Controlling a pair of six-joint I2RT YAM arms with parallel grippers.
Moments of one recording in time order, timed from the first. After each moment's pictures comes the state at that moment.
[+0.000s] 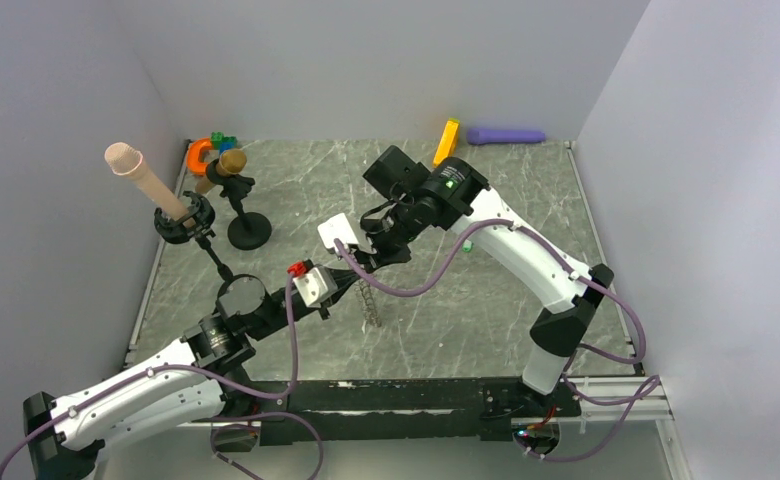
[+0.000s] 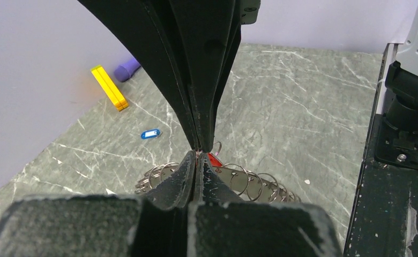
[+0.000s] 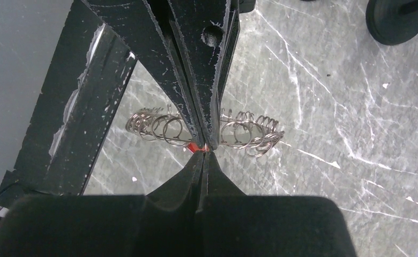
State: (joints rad) left arm -0.98 0.63 0.53 0.18 0.07 0.20; right arm 0.93 1.74 2.05 -1.39 -0.57 -0.98
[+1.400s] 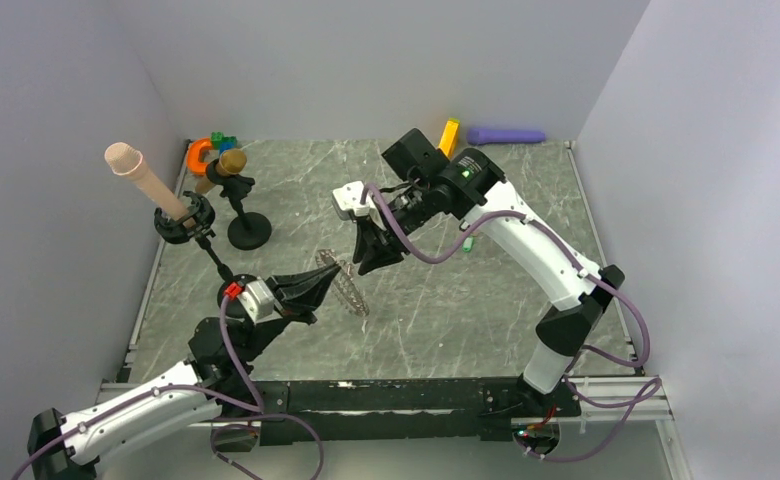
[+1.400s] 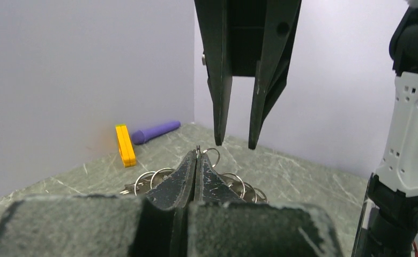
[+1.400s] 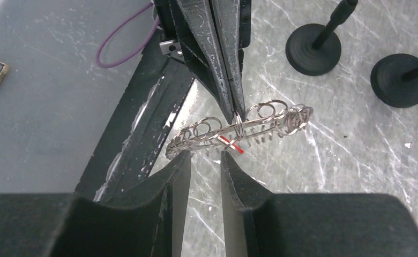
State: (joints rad) left arm -0.98 0.41 0.22 0.69 -0.07 0.01; right arm 0.82 1.71 2.01 -1.28 -0.94 -0.86
